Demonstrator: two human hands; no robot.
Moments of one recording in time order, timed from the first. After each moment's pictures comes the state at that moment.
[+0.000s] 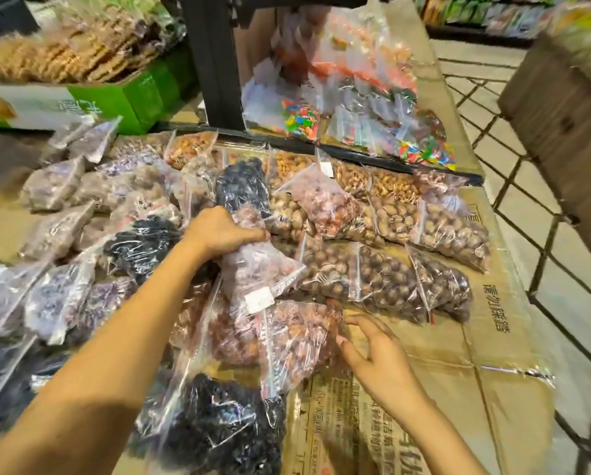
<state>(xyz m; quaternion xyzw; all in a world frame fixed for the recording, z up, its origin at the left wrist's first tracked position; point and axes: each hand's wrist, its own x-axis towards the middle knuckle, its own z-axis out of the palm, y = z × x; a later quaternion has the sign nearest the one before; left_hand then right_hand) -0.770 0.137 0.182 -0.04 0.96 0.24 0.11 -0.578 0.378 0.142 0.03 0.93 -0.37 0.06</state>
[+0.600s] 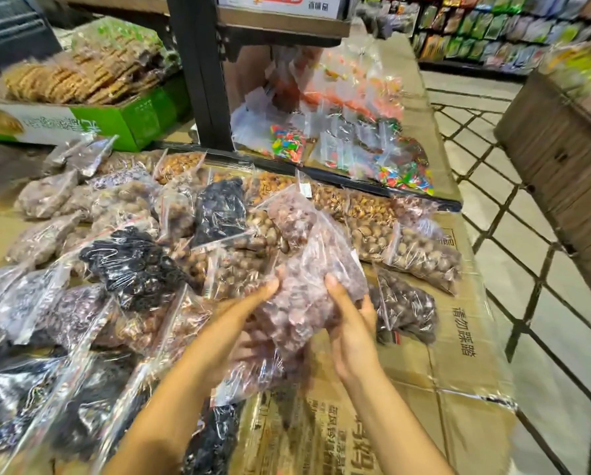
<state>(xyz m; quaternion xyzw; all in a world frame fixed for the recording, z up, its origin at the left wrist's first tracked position) -0.622 0.224 0.191 -0.17 0.63 0.72 0.25 -0.619 0.387 0.186 0.22 0.49 -0.84 0.00</state>
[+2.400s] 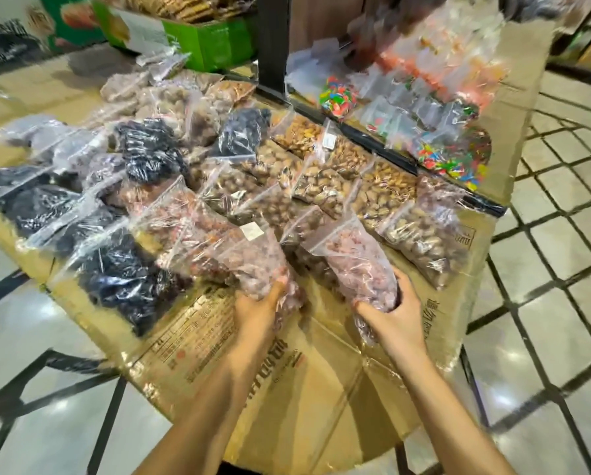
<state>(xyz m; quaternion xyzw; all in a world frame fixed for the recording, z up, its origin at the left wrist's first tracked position) -0.548 0.414 0.093 -0.40 0.54 0.73 -0.10 -0.596 0.599 0.136 0.00 0.81 -0.58 0.07</state>
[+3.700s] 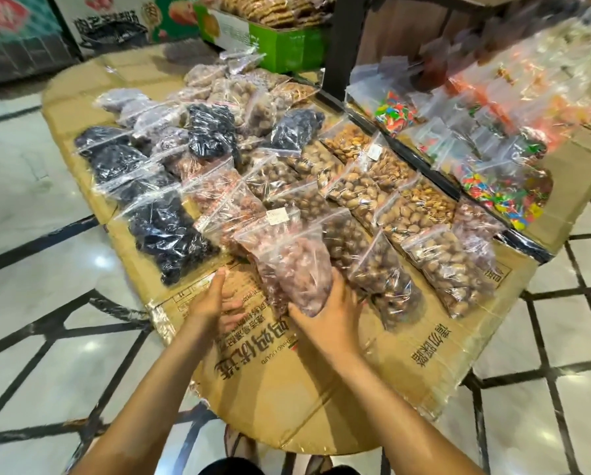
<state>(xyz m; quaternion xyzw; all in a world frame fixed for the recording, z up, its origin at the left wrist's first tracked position) -0.478 0.372 0.088 -0.51 0.50 0.70 -0.05 -0.576 0.549 0.100 -0.19 0.91 -0.36 0.13</state>
